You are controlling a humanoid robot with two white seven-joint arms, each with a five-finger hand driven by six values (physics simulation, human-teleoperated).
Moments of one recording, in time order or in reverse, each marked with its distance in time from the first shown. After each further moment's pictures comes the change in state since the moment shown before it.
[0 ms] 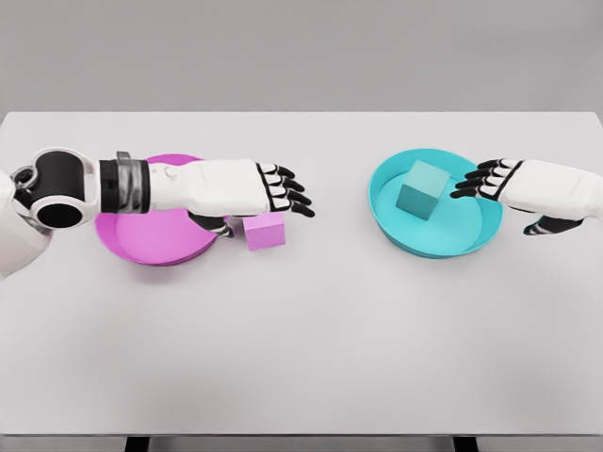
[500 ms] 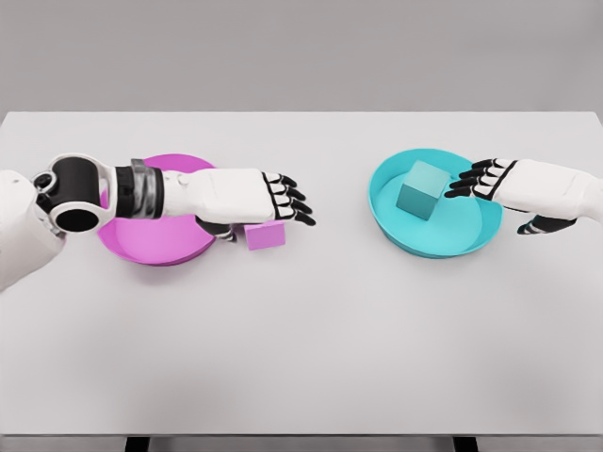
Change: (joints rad) left arm -0.002 -0.034 -0.028 0.044 -0.067 0.000 0.001; right arm 0.000 0.016 -0.002 0.002 0.000 0.000 0.000
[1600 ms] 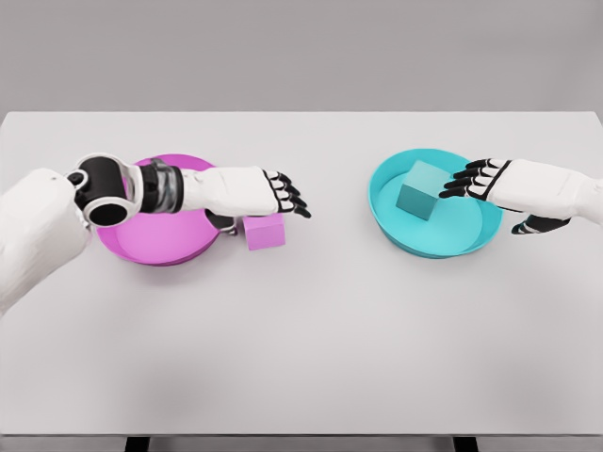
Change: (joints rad) left arm -0.011 -0.112 -0.003 0.190 -0.120 0.000 0.005; right arm 0.000 0.014 0.000 0.001 0.000 0.000 0.000
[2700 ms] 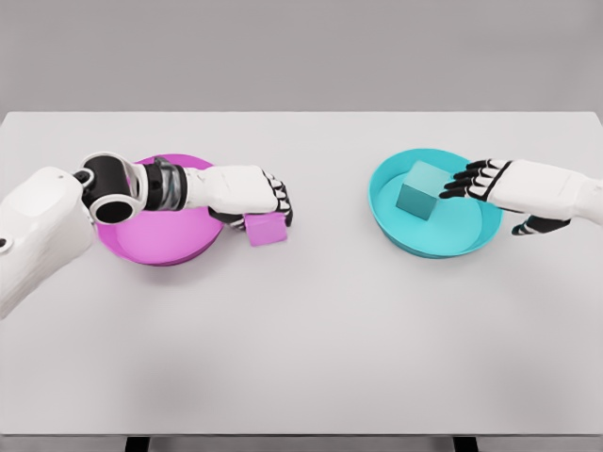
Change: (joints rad) left arm -0.012 -0.023 0.000 0.049 -0.023 0.001 -0.003; right arm 0.000 -0.003 0.000 -0.003 -0.001 0.000 0.000
